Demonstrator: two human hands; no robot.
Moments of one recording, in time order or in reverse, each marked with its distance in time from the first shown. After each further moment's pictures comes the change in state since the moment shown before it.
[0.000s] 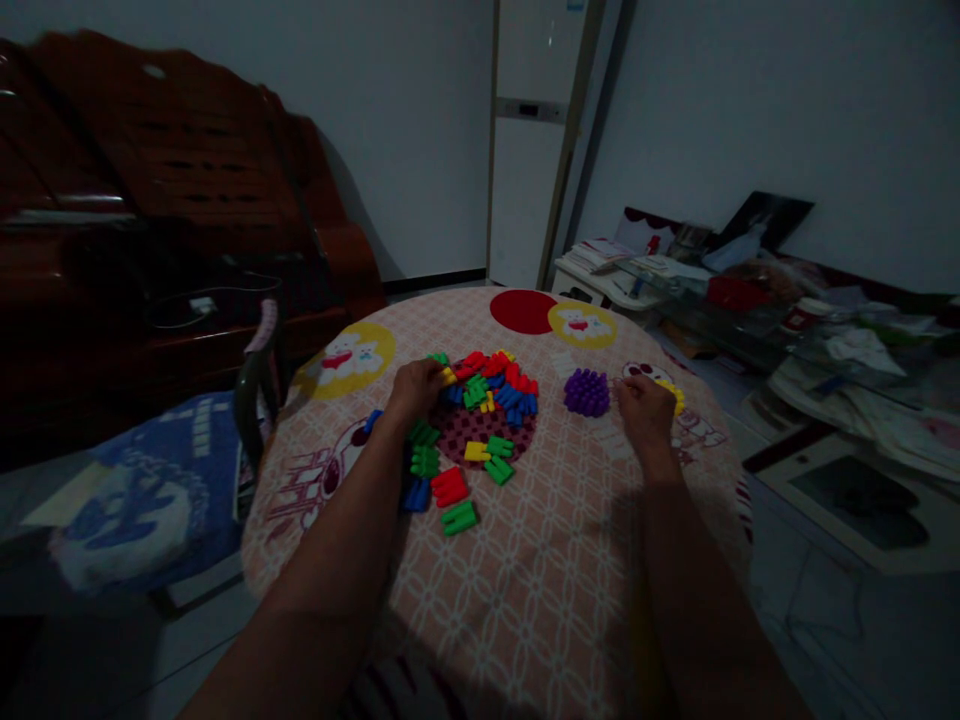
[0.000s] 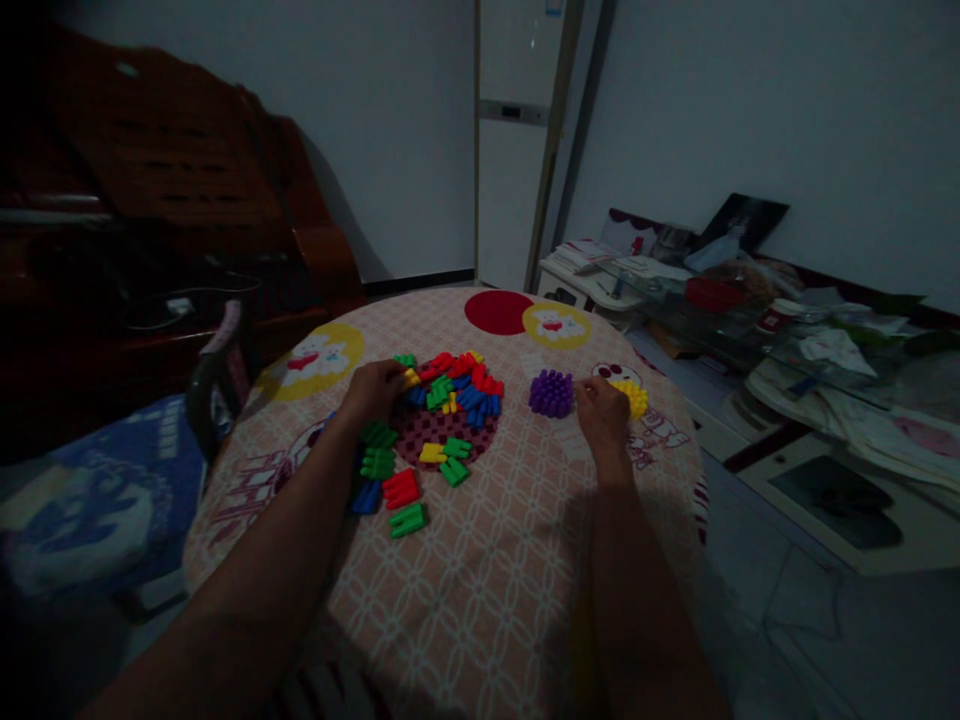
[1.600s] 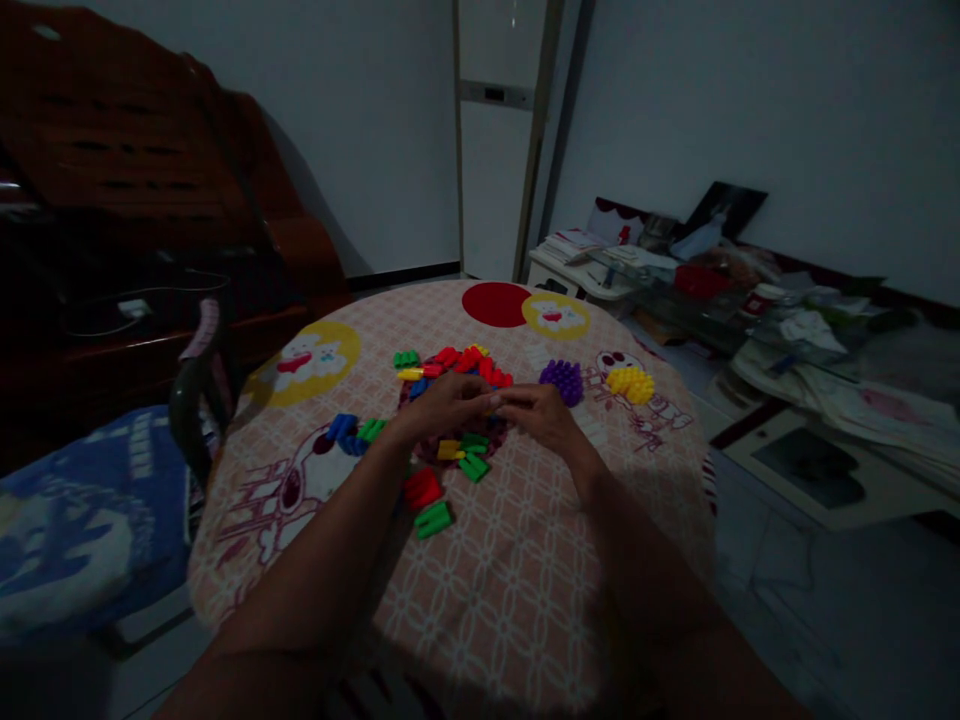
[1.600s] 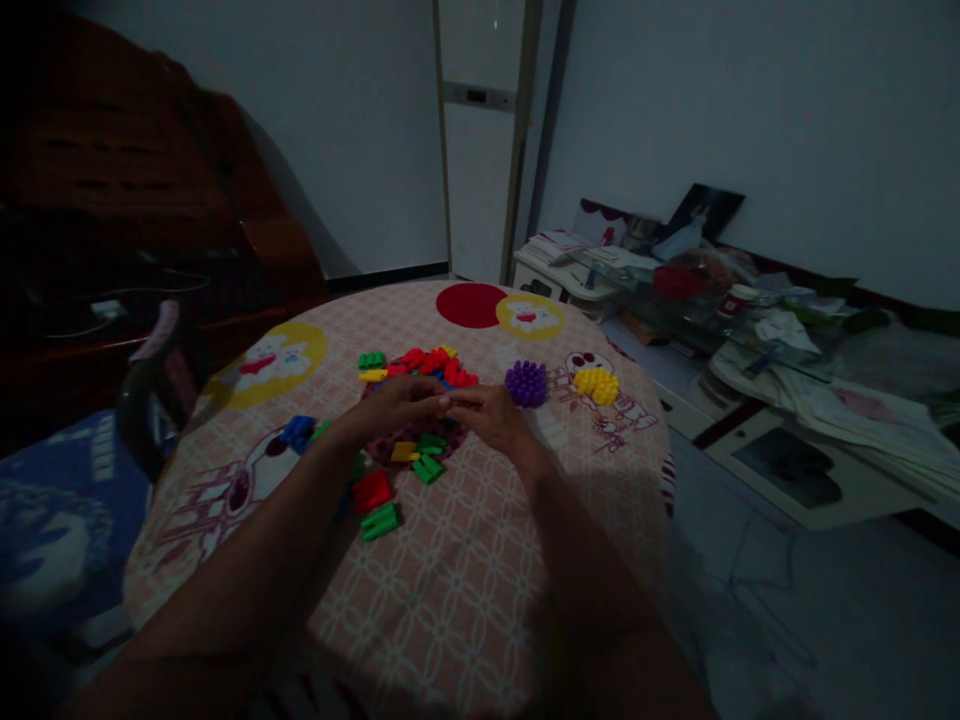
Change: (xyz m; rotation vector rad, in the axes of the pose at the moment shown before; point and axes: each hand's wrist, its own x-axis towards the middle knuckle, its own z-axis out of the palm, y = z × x) left_hand -0.035 0.091 -0.002 -0.681 -0.529 0.308; right_hand -0.038 -0.097 0.030 0.719 -0.689 -0.138
